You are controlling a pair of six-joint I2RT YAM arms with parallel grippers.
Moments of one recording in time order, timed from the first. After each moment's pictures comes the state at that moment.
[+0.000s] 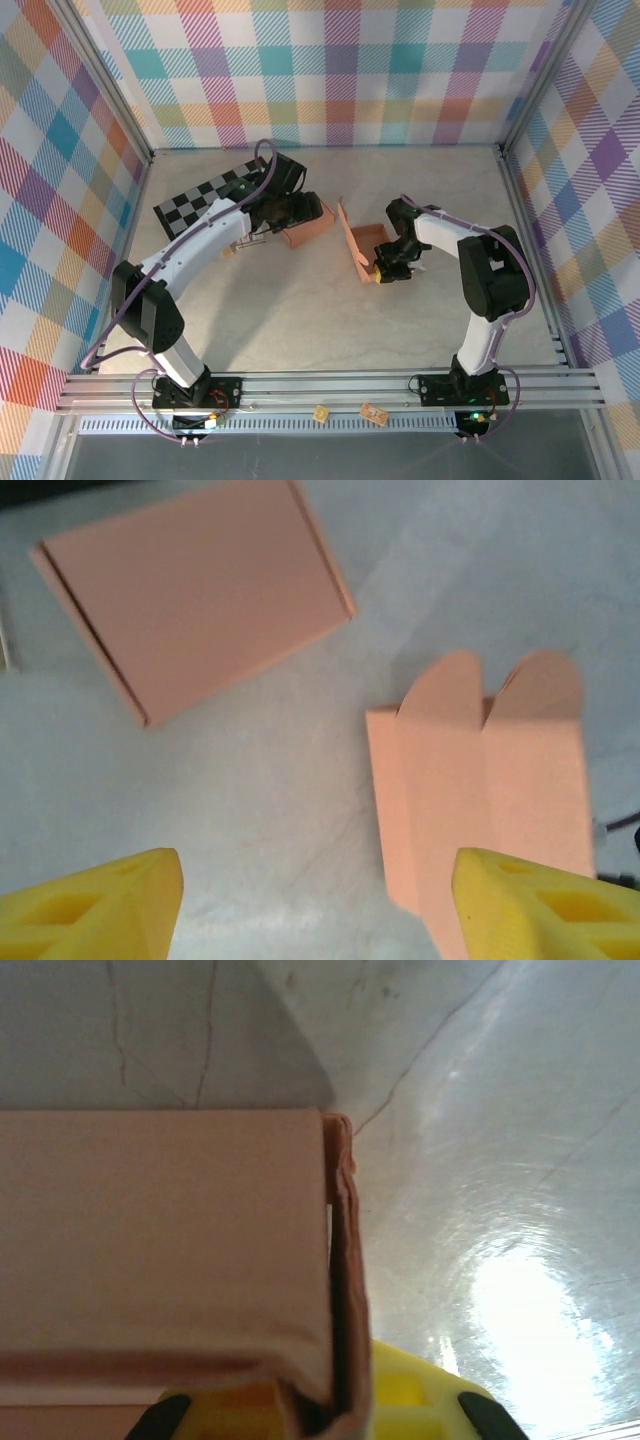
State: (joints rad) left arm -0.59 1.64 1.54 -0.86 0.00 -0.81; right arm 0.36 1.84 1.15 -0.83 -0.42 1.62
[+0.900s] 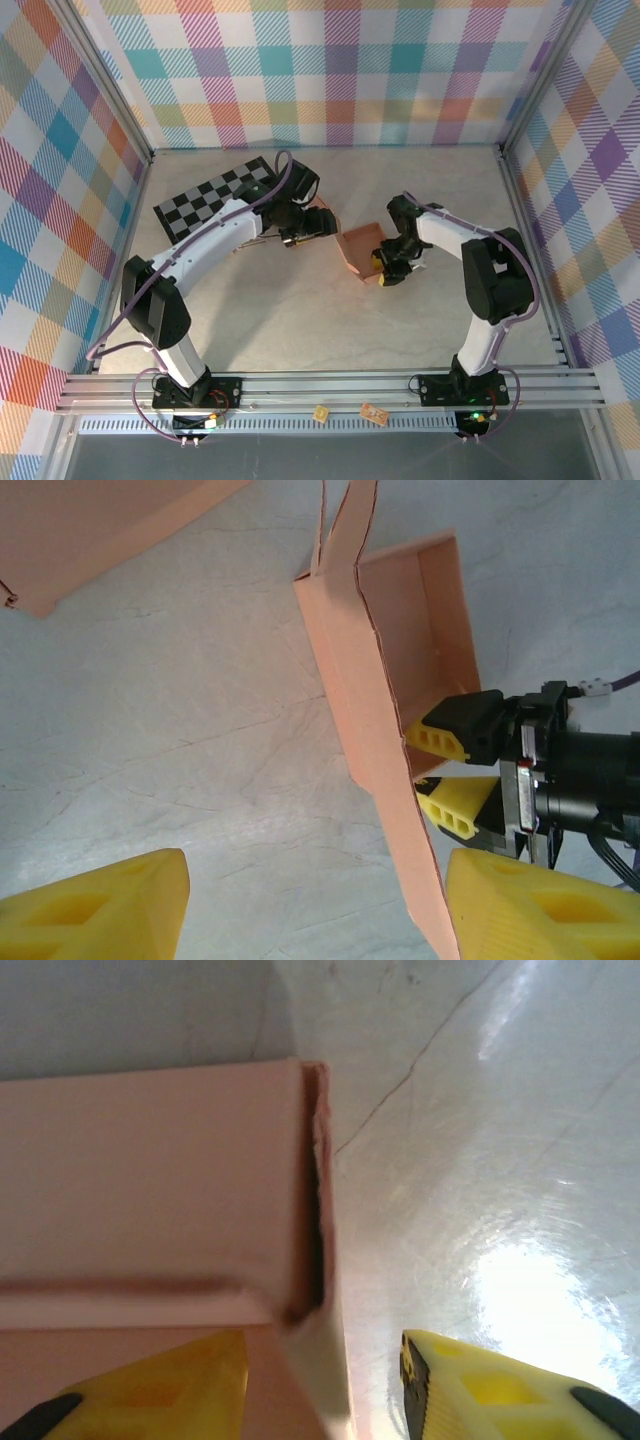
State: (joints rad) left arm -0.65 1.71 1.60 -0.95 0.17 -0.78; right arm 0.35 1.80 1.17 -0.86 -0.39 1.61
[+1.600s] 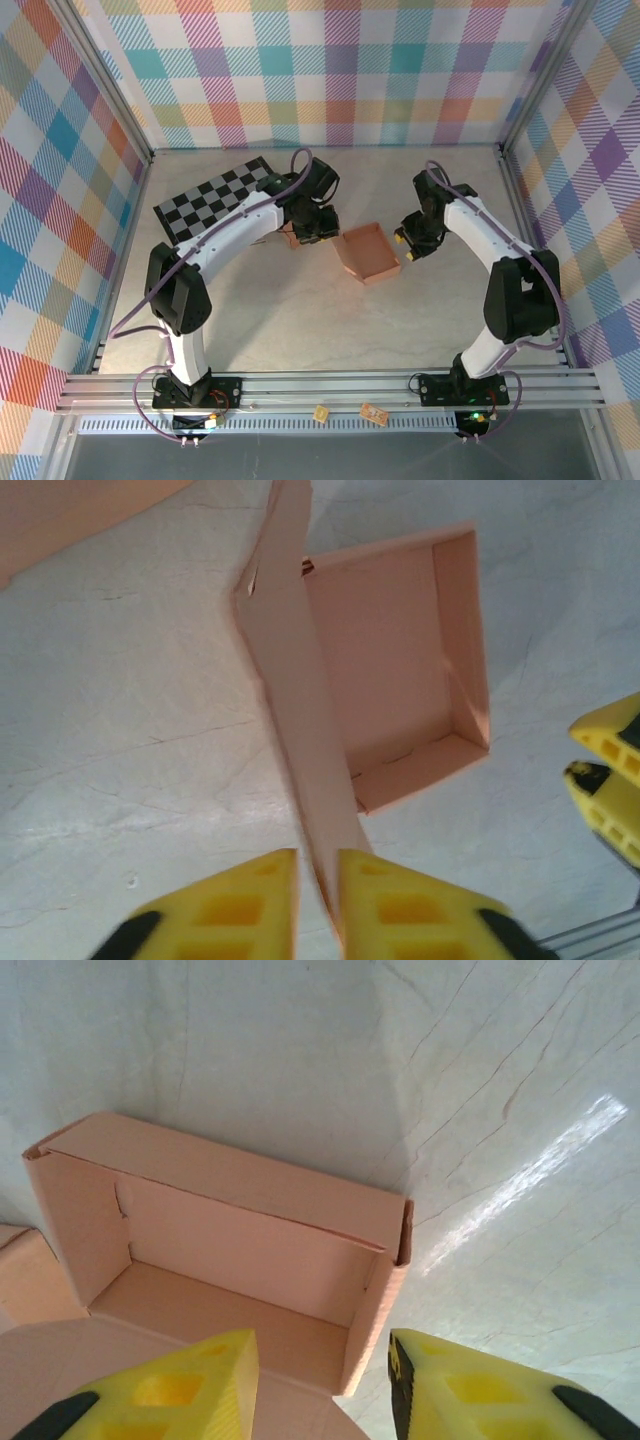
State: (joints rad) left arm -0.70 1.86 1.76 -1.04 0.13 -0.85; right arm 0.25 1.64 1.29 -0.99 -0.19 1.23
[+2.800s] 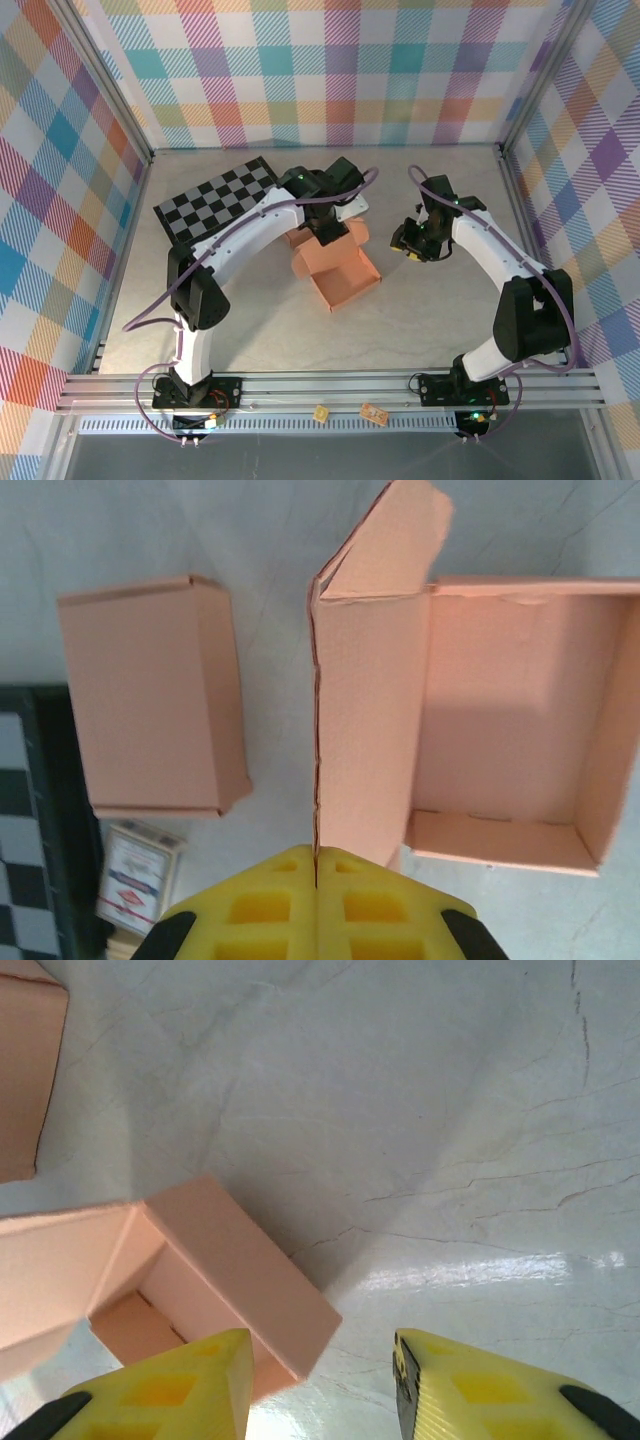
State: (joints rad) left arm -0.81 1.96 2.02 -1.26 -0.19 0.29; right arm 0.24 1.52 1.16 -0.89 -0.30 0.60
